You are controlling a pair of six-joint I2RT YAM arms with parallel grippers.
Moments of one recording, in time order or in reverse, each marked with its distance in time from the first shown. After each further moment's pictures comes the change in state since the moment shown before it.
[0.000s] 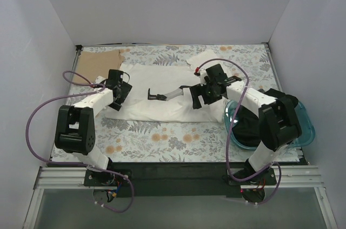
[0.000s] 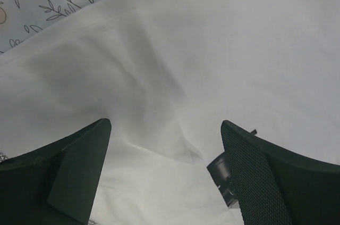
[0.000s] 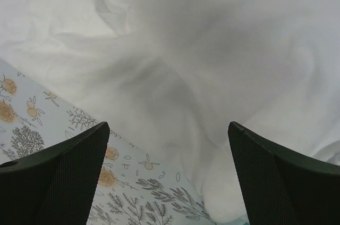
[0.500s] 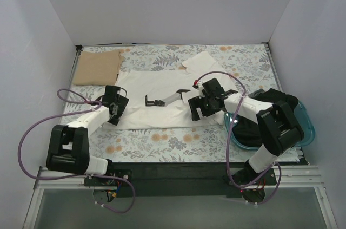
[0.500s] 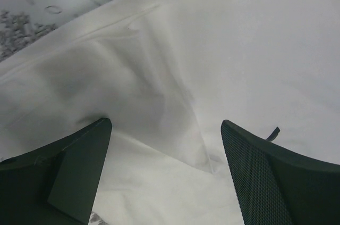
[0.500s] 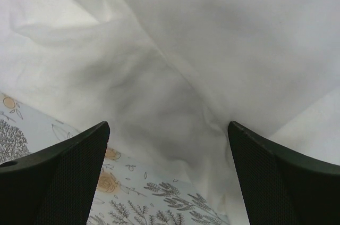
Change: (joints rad) left arm -0.002 -0.151 -0.240 0.070 -0.002 -0.047; right arm 0.075 -0.011 -0.215 0.160 0.032 0.082
